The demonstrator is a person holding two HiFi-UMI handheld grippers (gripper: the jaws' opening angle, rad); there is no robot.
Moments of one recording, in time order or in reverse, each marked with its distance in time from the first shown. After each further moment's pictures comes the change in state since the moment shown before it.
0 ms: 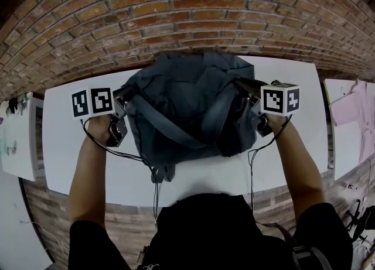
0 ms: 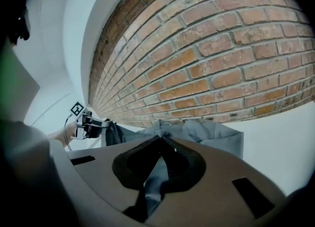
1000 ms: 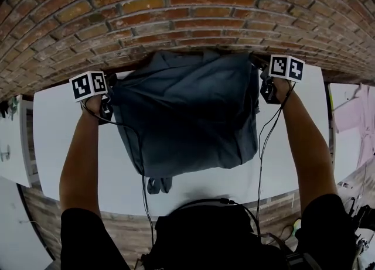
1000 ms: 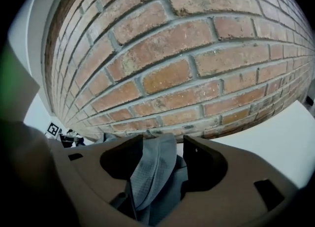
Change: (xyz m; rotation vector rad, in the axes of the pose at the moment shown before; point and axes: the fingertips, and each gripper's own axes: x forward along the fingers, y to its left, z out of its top) left arm 0.082 0.168 0.045 0.023 -0.011 0.358; right arm 0.058 -0.192 0.037 0.151 -0.001 -0.315
